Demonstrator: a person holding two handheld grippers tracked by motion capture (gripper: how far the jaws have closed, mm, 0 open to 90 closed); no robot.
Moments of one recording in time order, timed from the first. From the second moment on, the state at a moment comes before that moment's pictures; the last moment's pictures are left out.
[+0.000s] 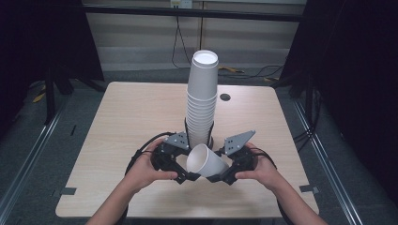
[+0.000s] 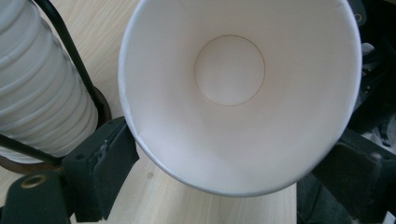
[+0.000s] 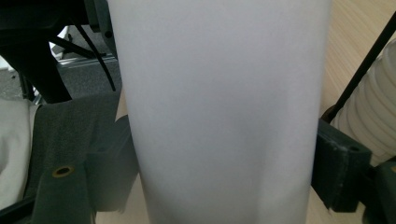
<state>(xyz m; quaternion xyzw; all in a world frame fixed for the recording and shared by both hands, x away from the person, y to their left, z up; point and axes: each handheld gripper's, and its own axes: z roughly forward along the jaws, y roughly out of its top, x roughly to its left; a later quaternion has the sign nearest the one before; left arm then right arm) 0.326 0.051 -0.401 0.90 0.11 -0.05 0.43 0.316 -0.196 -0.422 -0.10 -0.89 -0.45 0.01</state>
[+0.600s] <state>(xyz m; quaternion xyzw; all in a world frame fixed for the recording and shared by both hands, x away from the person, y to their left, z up) 0.327 0.049 -0.398 0.89 0.11 -0.05 0.44 0.317 -0.194 -0.415 -0.10 -0.90 -0.43 0.00</state>
